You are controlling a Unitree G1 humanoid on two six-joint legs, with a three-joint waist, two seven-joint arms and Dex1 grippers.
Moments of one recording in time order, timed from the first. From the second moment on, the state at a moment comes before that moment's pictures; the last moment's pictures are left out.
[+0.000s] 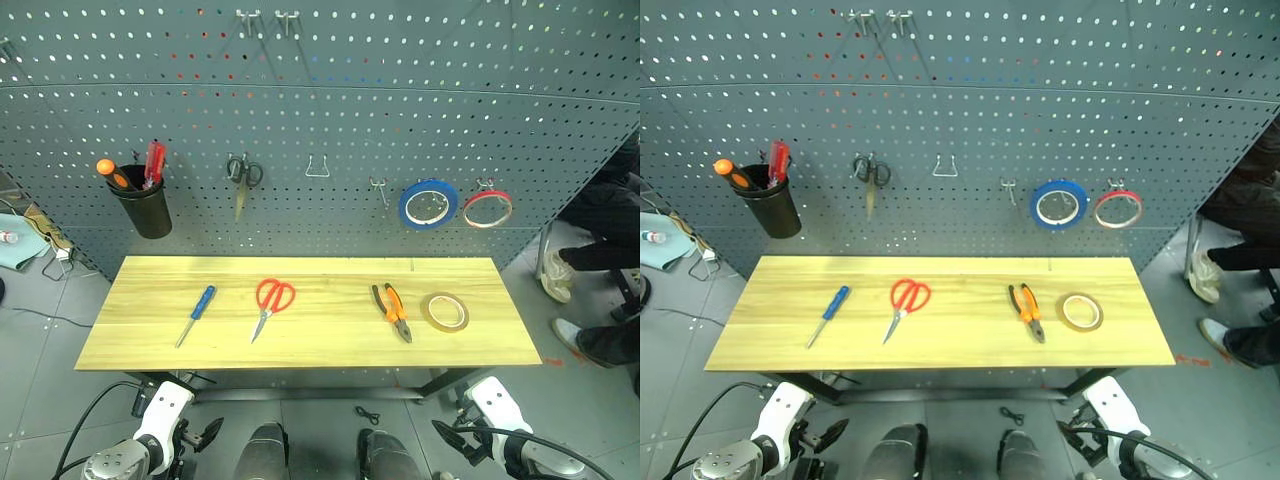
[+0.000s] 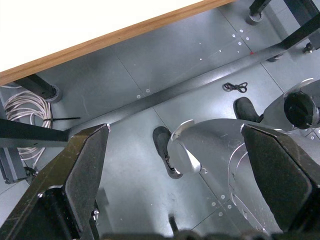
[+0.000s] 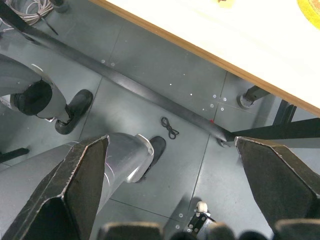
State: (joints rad) left arm 0.45 0.51 0.11 -0.08 -0.15 0.32 -0.58; right arm 0.49 -0.57 -0.05 -0.32 0.10 0.44 0.56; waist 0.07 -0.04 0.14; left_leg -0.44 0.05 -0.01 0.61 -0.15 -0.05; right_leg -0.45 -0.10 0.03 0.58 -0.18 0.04
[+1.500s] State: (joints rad) left arm -0.29 0.49 -0.02 -0.39 -0.83 0.81 -0.85; right arm -0.61 -0.73 0.19 0.61 -0.05 0.28 0.88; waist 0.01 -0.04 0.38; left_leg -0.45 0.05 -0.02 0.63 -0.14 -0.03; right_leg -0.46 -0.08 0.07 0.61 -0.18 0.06
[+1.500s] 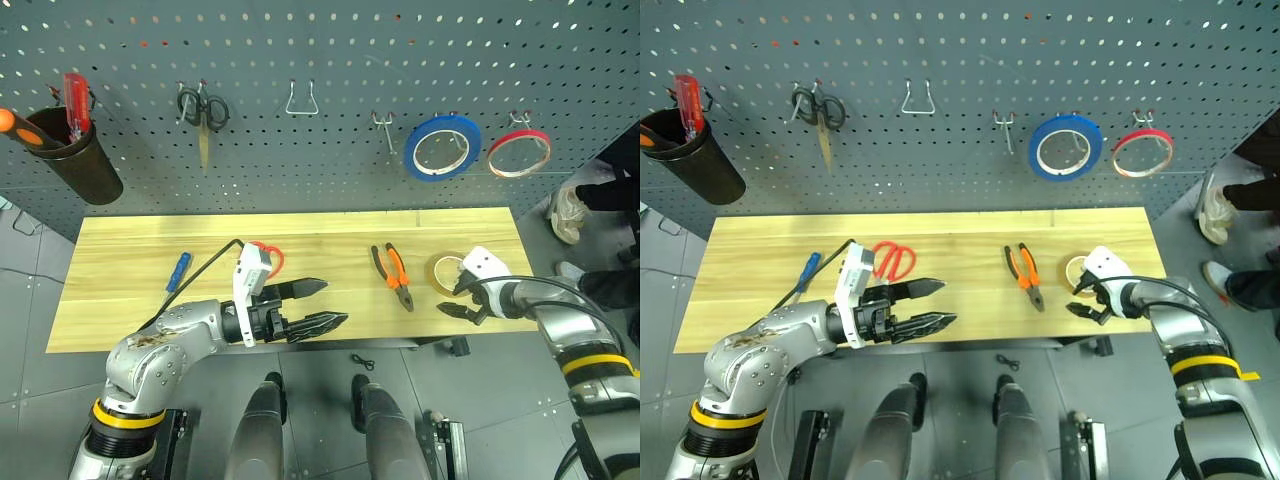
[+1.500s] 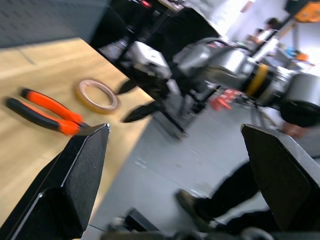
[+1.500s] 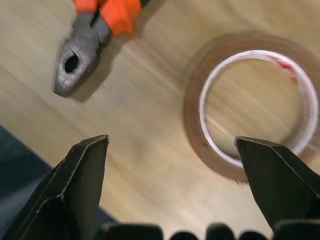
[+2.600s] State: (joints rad) left arm -0.29 0.47 0.10 -0.41 -0.93 0.82 -0.77; right arm -0.44 -0.65 0.09 0.31 -0.18 -0.01 0.67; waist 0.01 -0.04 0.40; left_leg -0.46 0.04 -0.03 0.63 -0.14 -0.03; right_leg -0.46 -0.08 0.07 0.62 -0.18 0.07
